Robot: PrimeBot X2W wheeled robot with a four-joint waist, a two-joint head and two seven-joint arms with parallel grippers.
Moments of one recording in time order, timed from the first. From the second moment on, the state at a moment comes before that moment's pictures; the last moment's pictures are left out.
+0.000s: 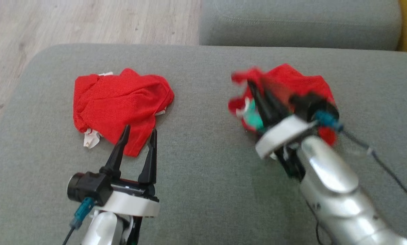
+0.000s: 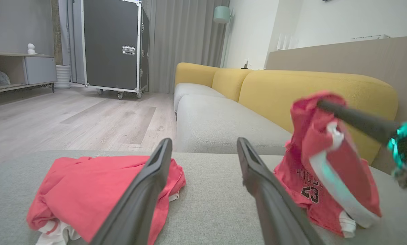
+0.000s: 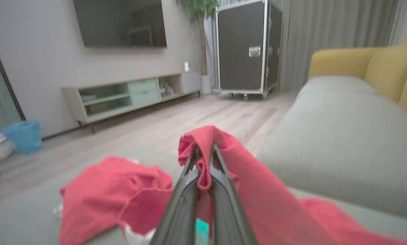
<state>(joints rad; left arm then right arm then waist) -0.15 0.05 -0.26 0.24 -0.24 -0.13 -0.26 -0.54 -0.06 0.46 0.65 0.27 0.13 -0.24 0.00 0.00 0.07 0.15</state>
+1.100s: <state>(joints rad) -0.11 0.05 -0.23 0.22 -0.23 -0.13 -0.26 -0.38 -0.05 -0.58 0.51 -0.15 0.13 -0.16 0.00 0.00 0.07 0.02</state>
